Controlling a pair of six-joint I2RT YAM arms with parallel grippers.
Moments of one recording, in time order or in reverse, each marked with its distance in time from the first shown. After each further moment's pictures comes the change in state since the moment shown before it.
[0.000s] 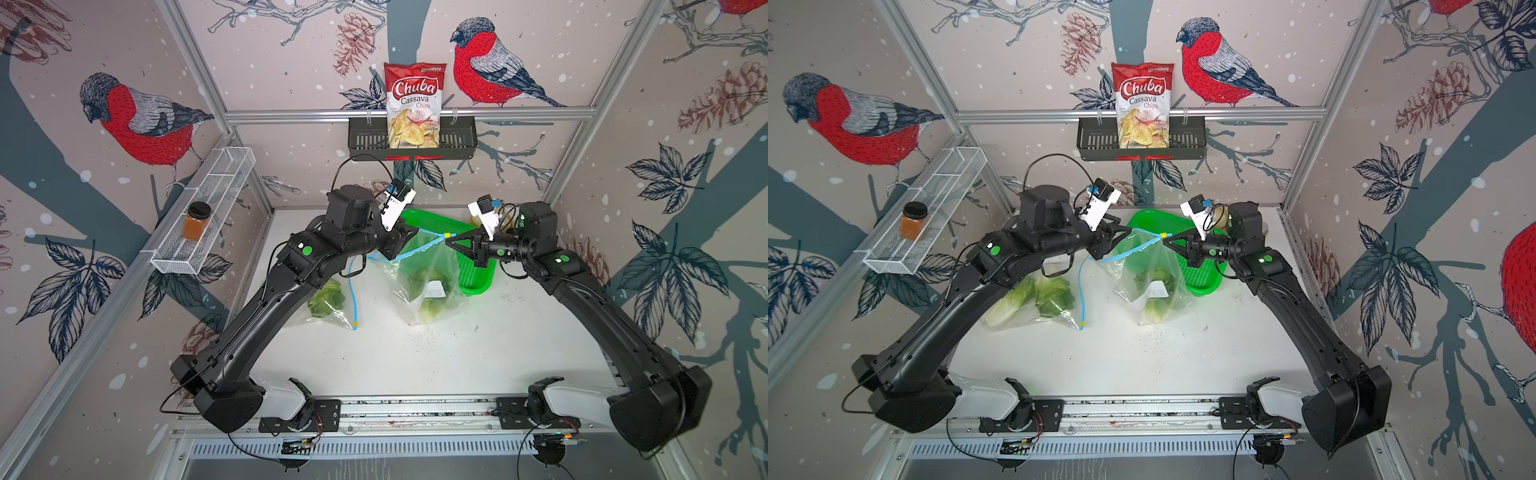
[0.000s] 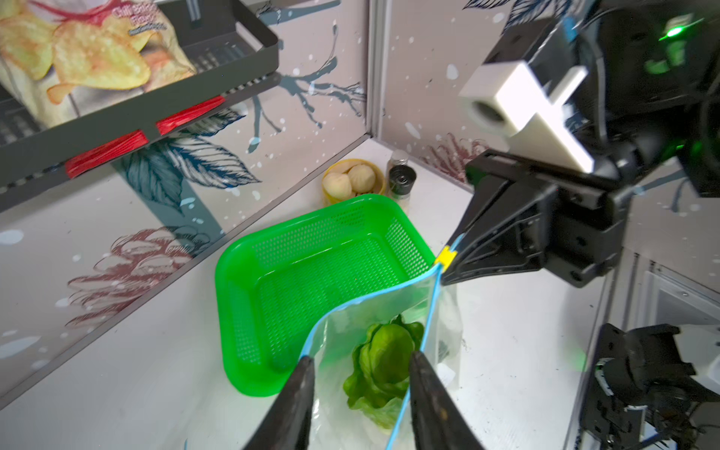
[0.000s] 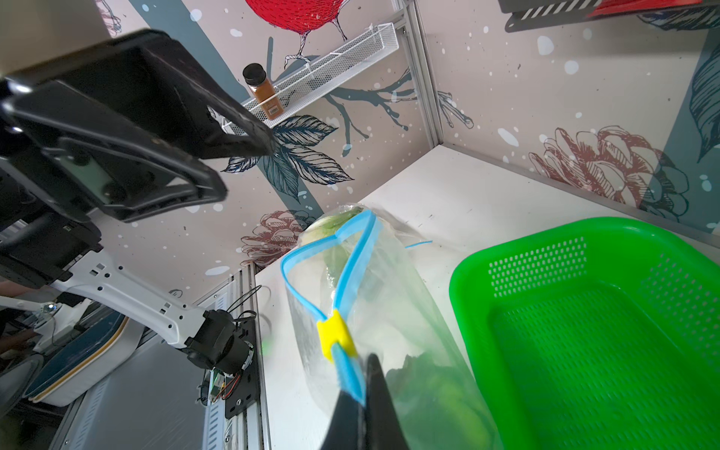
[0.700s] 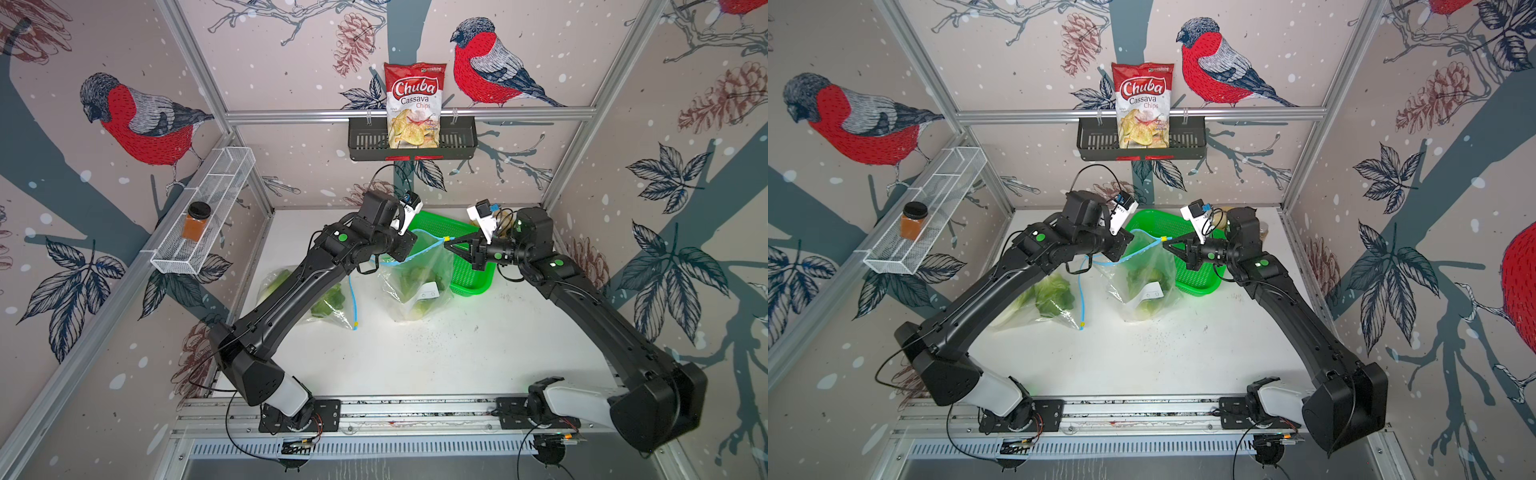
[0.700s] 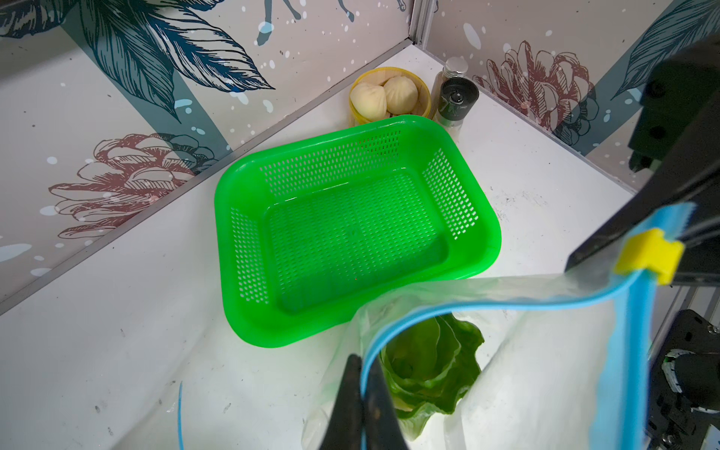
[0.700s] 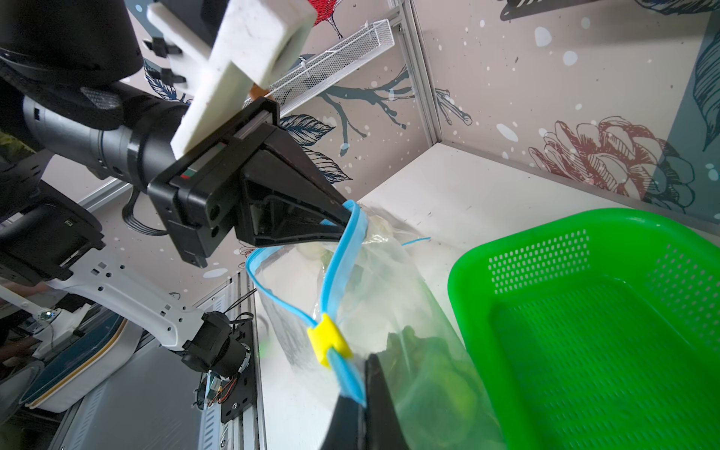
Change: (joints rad) left arm 0.011 0.149 -0.030 -0.069 -0.144 -0.046; right arm -0.007 -0.006 -0.080 0.102 0.000 0.034
